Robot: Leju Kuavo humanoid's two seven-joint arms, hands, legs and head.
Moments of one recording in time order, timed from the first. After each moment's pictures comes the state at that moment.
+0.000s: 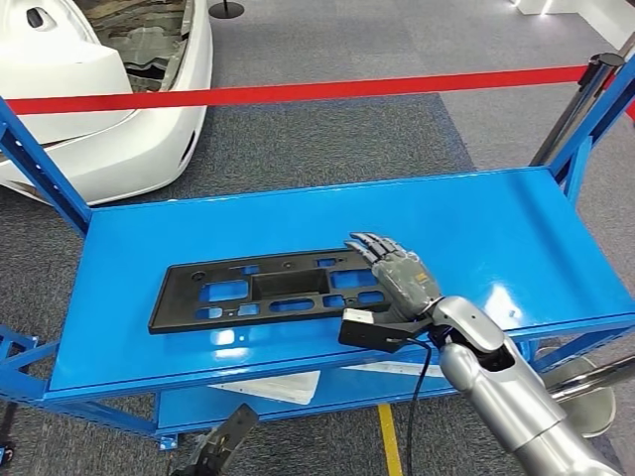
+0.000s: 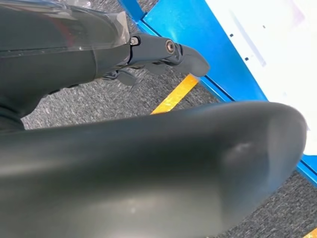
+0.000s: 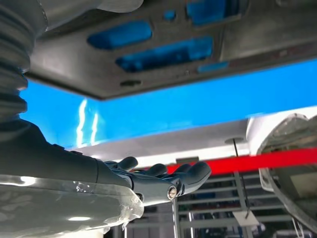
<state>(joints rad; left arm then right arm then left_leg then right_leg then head) -0.12 -0.15 0.02 -0.20 -0.53 0.18 -0.26 -0.60 -0.14 0.78 -1.06 0.77 -0.01 -0.37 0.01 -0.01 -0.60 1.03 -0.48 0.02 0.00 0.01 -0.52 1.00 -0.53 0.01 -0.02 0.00</state>
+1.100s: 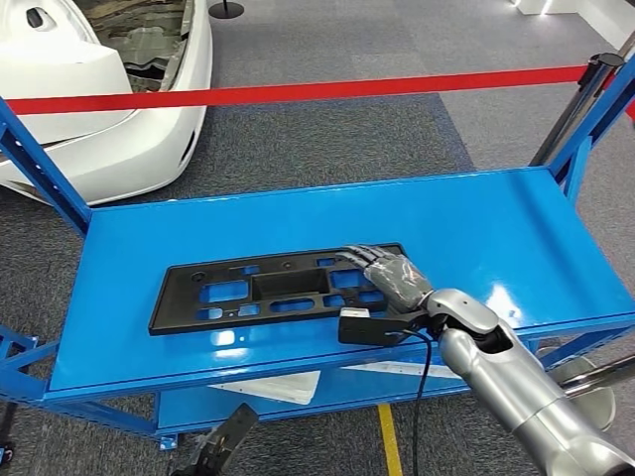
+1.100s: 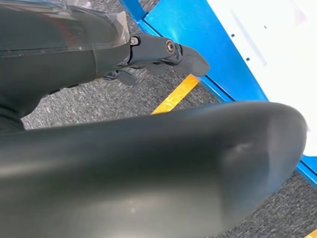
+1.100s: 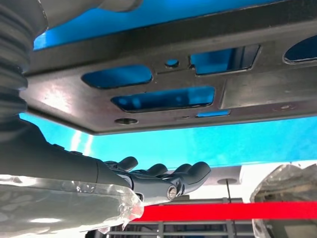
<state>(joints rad) -0.12 -0.16 0.06 -0.20 -0.57 0.18 -0.26 -0.70 -0.14 0.88 -0.95 0.67 0.13 -0.38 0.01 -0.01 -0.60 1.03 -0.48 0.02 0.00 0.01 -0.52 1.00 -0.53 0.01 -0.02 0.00</state>
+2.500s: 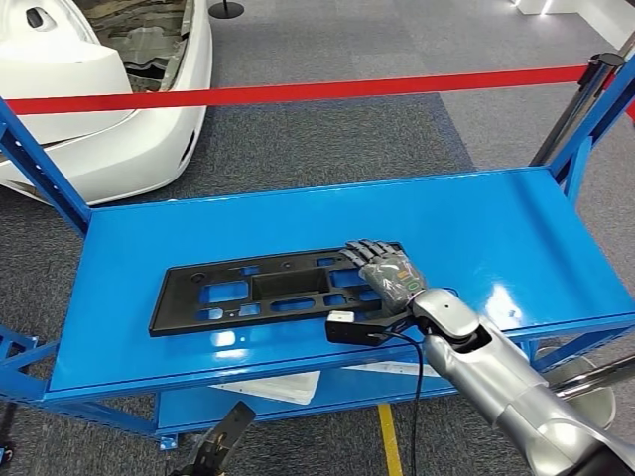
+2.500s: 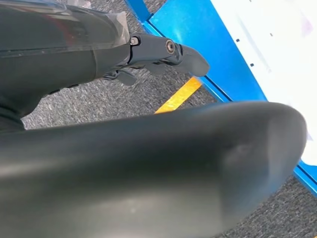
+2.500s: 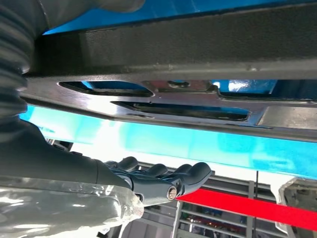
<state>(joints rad) -0.12 -0.16 0.11 -0.20 -0.59 0.19 -0.26 -0.77 -0.08 1.03 -0.76 0.83 -0.09 -0.27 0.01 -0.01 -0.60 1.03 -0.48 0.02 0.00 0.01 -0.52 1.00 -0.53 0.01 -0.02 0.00</state>
